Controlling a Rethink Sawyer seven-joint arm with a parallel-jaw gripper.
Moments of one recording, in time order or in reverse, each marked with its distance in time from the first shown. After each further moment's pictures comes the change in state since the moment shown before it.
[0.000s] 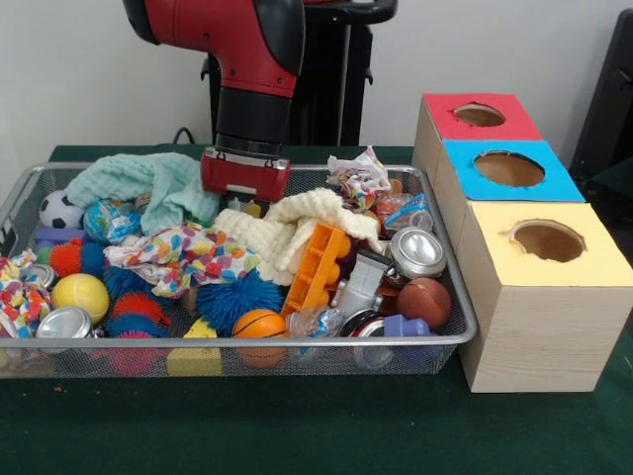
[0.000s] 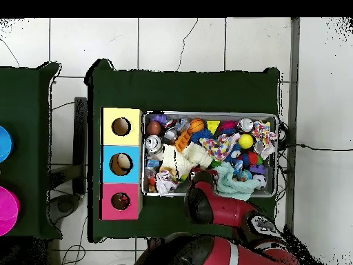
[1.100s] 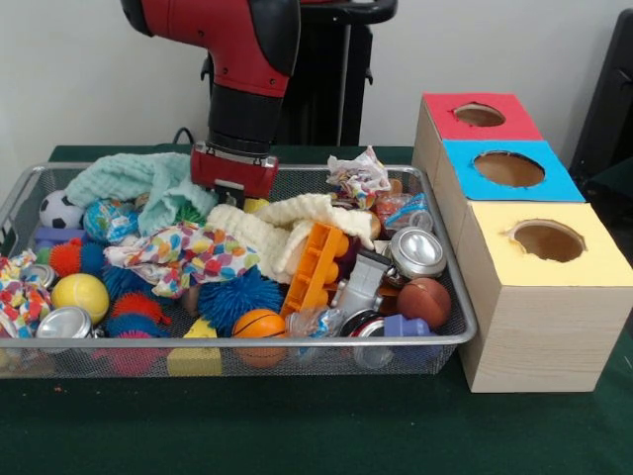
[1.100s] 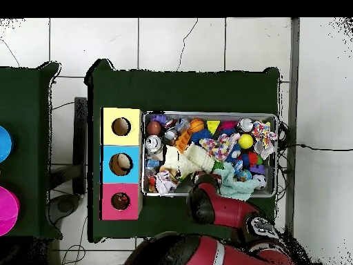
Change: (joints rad) arm 0.043 0.007 -0.070 -0.017 0.038 0.102 0.000
